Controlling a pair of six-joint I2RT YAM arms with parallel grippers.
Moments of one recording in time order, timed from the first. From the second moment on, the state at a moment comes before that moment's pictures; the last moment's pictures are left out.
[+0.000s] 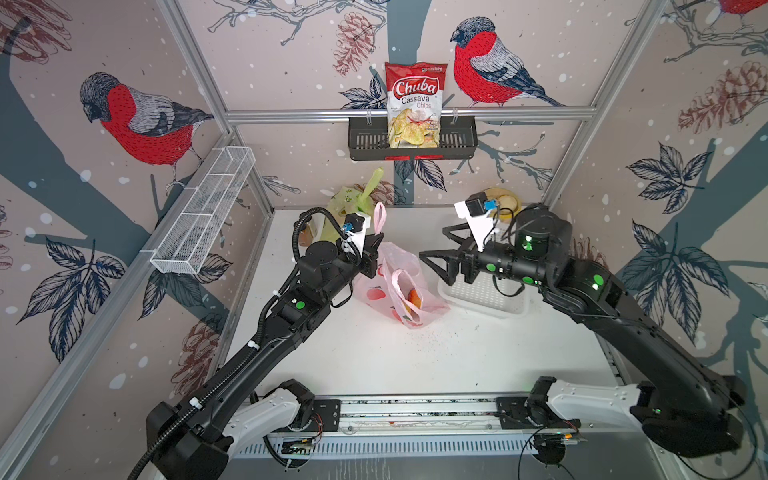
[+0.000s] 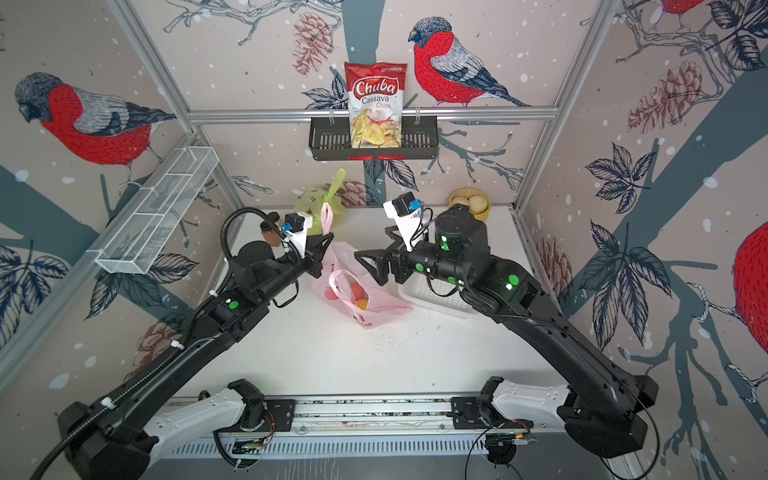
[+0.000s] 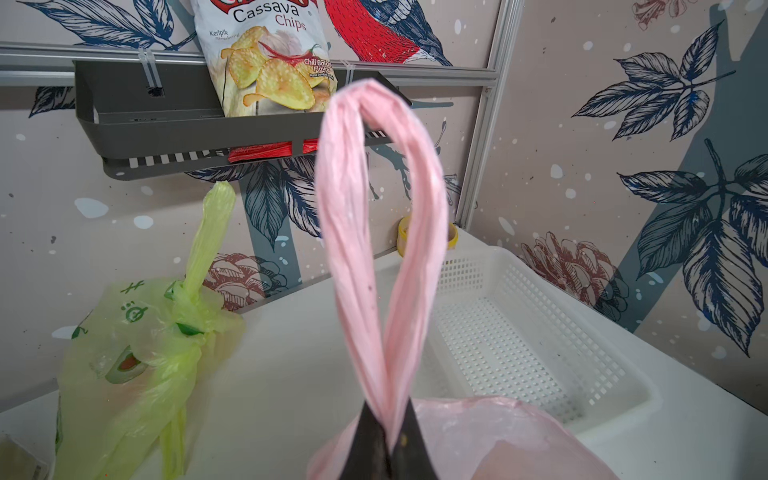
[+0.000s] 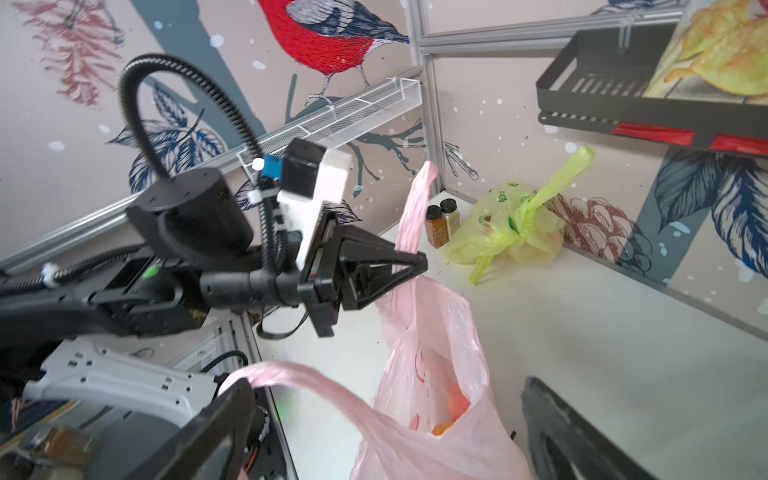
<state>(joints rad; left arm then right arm) -0.55 1.02 0.94 0.02 0.11 -0.05 0.90 1.13 1.49 -0.59 -0.24 0.12</state>
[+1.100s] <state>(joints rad) -0.52 1.06 0.98 -0.03 0.18 -0.06 1.07 1.42 1.67 -0.69 -0.23 -0.08</state>
